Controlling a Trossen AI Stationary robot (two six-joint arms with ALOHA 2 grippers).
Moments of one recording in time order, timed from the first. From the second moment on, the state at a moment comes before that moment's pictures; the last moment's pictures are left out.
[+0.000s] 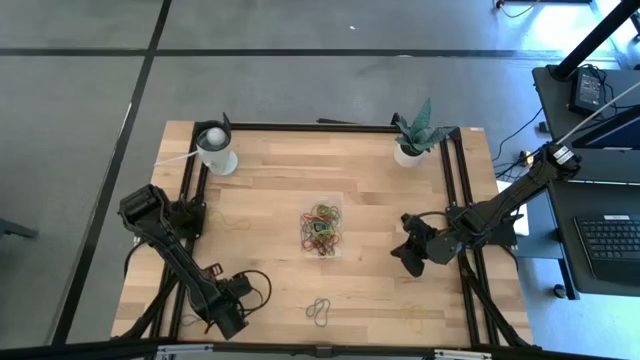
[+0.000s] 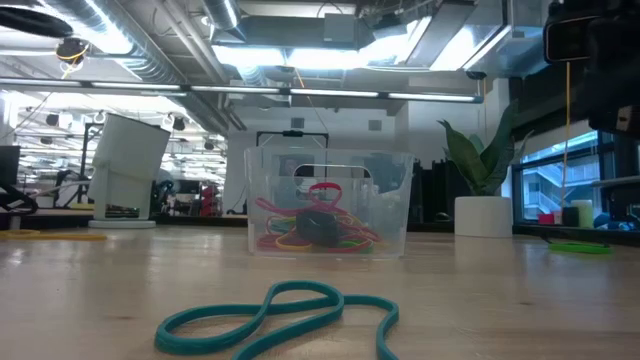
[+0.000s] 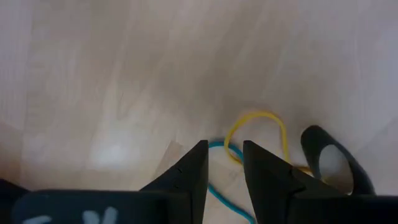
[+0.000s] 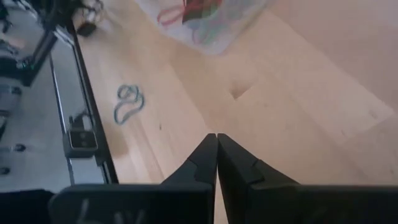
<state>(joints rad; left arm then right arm) -0.90 1.82 1.12 -0.94 0.05 -1.42 0.63 1.01 0.55 -0.33 0.35 1.26</state>
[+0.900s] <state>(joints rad) -0.95 1.84 1.08 -0.84 -0.06 -1.20 0.62 1.01 0.55 -0.28 0.45 1.25</state>
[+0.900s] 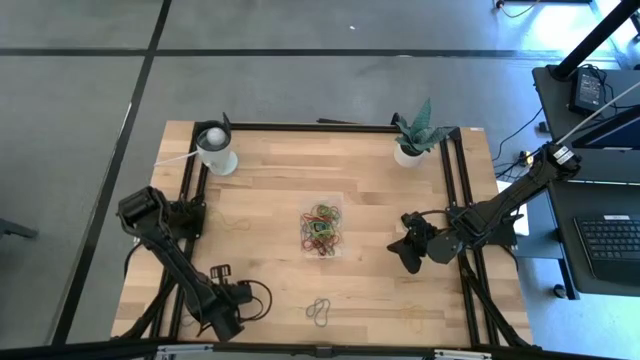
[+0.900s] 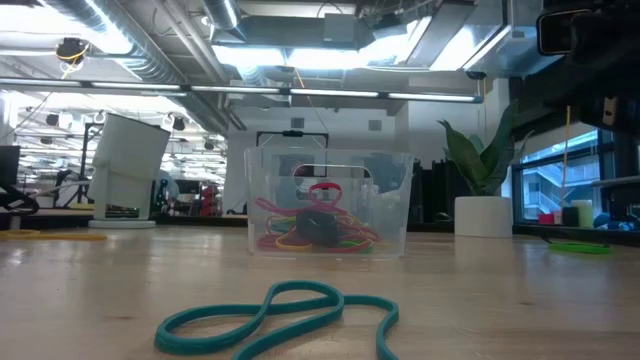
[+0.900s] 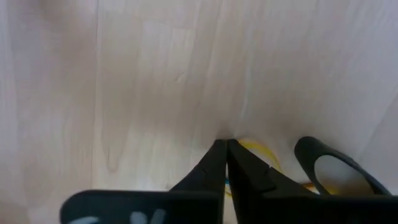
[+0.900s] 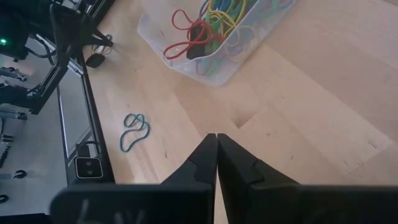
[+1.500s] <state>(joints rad) -0.94 1.54 1.17 -0.97 -0.25 -1.26 0.62 1.01 0.55 -0.28 0.45 1.17</state>
